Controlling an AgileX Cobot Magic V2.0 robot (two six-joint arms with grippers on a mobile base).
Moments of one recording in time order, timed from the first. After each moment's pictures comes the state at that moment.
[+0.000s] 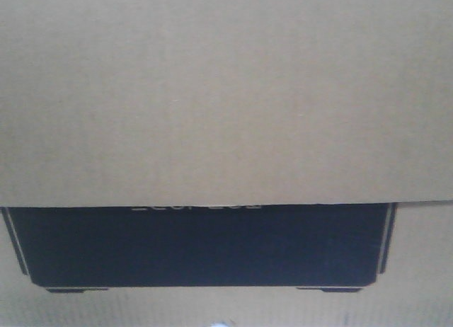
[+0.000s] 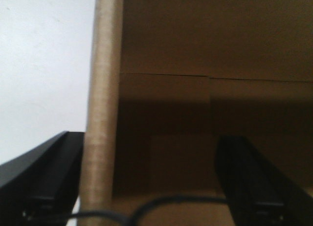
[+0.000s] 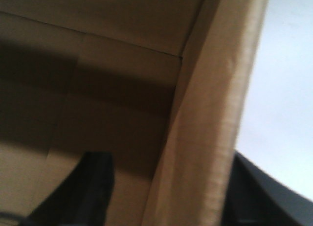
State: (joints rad) left arm -0.22 1.26 -1.06 -0.16 0.67 -0.05; right arm 0.22 1.32 -1.18 0.00 0.88 0.02
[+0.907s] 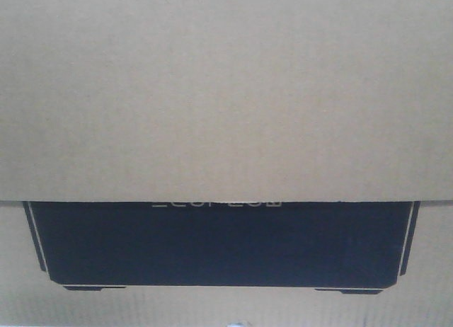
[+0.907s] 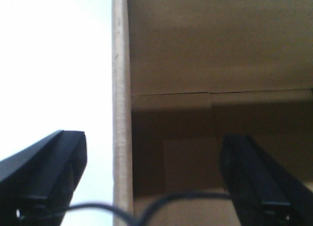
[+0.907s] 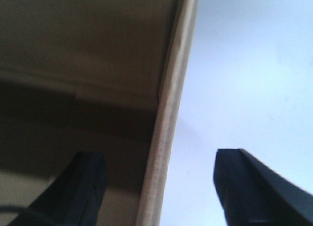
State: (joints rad) left arm -0.24 1.27 -1.28 -0.07 0.85 -0.04; right arm 0.16 1.17 -1.25 -0.06 0.90 0.06
